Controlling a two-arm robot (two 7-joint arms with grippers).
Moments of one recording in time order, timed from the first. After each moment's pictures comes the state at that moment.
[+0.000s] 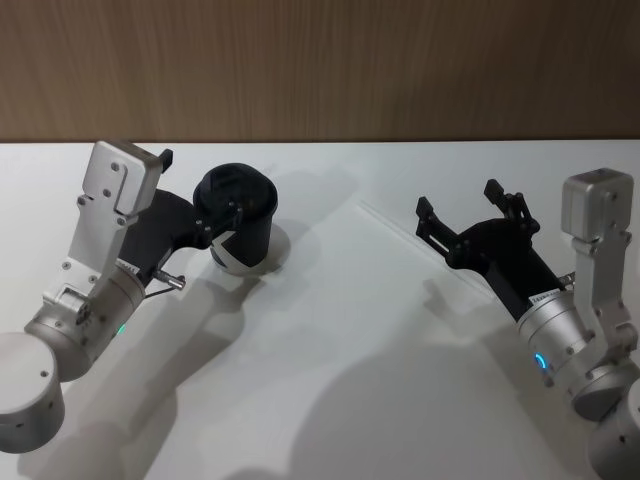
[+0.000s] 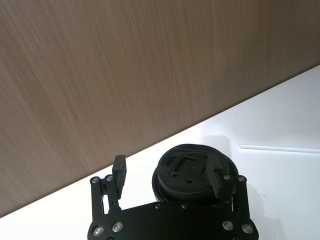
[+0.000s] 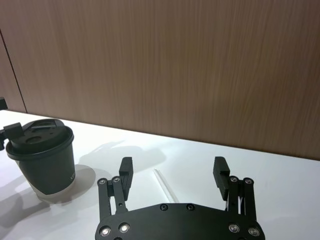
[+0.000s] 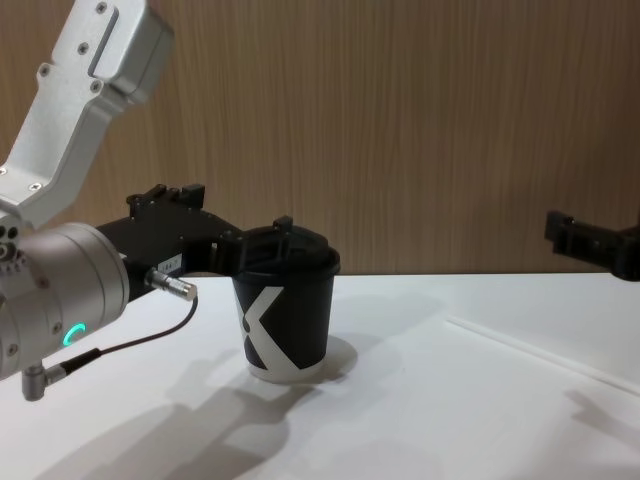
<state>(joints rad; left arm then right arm) -0.24 0.38 0.45 -1.63 -0.20 0.01 -0.01 -0.01 0.34 -0.23 -1.77 0.29 0.03 0.07</state>
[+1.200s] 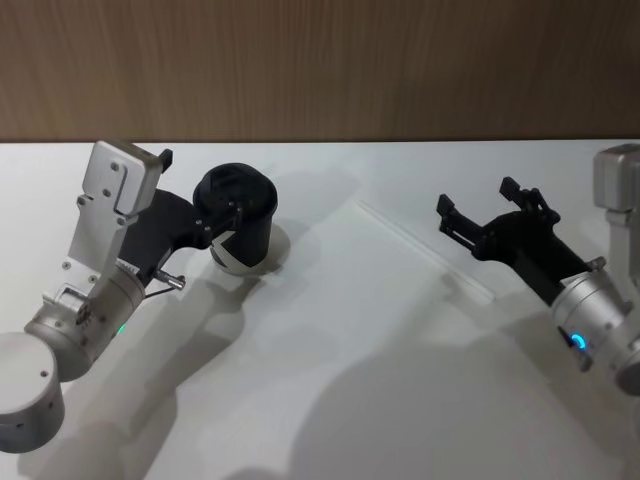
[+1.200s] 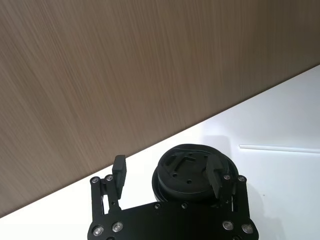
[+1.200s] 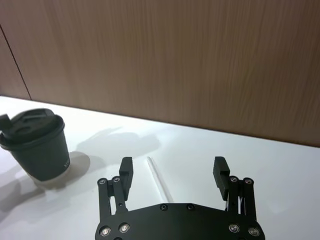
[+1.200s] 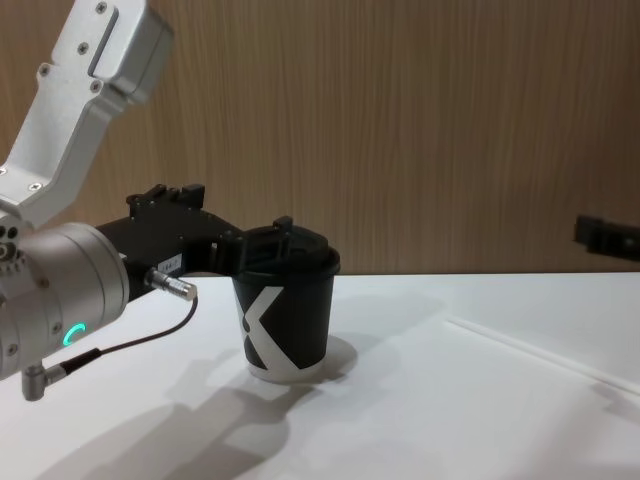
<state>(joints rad) -0.24 0.38 0.45 -1.63 -0.20 0.01 -0.01 0.03 0.39 -0.16 -1.75 0.38 0.15 0.17</state>
